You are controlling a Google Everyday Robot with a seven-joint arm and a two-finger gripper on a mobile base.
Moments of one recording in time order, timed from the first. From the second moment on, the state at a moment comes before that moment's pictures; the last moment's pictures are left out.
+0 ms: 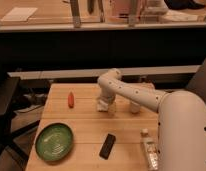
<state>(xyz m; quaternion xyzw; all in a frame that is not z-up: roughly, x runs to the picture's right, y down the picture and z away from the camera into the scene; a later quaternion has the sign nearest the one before) 0.030 0.112 0.904 -0.28 -0.16 -0.36 0.88</state>
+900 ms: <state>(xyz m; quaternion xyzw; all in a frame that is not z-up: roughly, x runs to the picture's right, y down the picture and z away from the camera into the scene) 0.004 0.134 0.888 -0.28 -0.18 -0.38 0.86</state>
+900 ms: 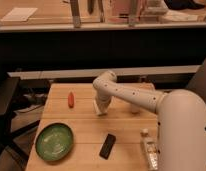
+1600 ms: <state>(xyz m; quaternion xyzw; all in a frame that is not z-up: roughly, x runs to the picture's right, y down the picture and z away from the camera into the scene) -0.010 0.159 0.868 -0.28 -0.20 -0.41 0.85</state>
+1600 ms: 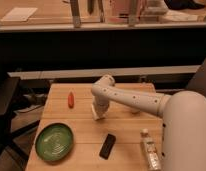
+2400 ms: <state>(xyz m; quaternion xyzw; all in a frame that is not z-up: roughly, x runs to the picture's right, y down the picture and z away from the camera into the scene) -0.031 0.189 0.846 -0.27 -0.20 -0.42 0.84</state>
